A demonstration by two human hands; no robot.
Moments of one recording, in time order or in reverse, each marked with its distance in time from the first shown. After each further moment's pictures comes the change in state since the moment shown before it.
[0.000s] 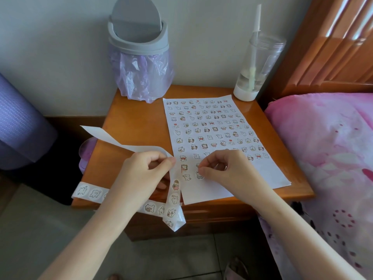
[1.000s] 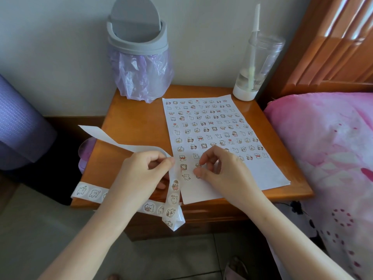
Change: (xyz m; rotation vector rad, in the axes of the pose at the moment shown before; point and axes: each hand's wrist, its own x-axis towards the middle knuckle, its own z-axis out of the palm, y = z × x) left_hand 0.000 0.001 0.001 0.002 0.016 0.003; right_hand -0.001 0.004 0.012 -0.192 0.113 -0.003
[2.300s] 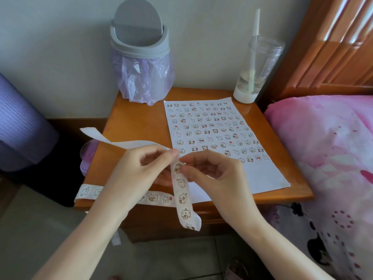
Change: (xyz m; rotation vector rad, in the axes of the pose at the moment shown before) left_hand -0.015 0.027 -0.015 -0.341 -0.025 0.021; right_hand -0.025 -0.032 0.004 0.582 0.029 -0.170
